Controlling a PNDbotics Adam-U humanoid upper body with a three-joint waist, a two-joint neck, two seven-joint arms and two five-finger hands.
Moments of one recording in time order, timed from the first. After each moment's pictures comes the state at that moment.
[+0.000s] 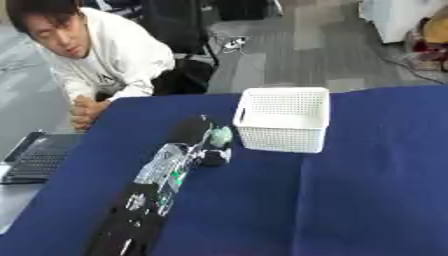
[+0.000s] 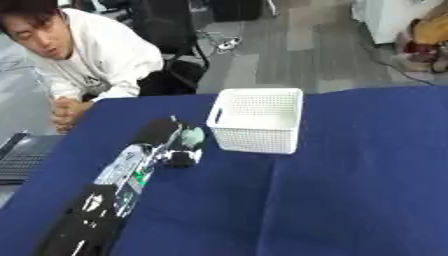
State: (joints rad) left arm -0.66 0.24 -0.05 -1.25 -1.22 0.12 -0.24; right arm -0.48 -0.55 0.00 -1.98 0.13 -0.65 0.07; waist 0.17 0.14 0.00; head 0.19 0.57
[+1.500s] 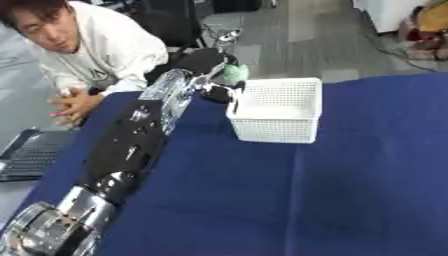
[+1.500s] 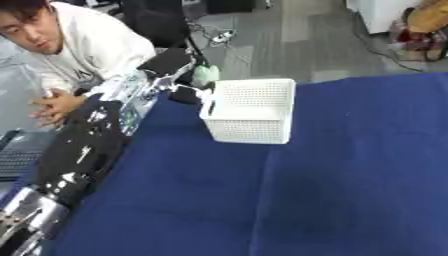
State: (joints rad) left arm -1.04 0.33 -0.10 -0.84 -1.10 -0.21 -0.09; right arm -0.48 -0.55 0.01 -1.98 0.11 -0.65 0.08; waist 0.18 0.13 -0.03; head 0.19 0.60
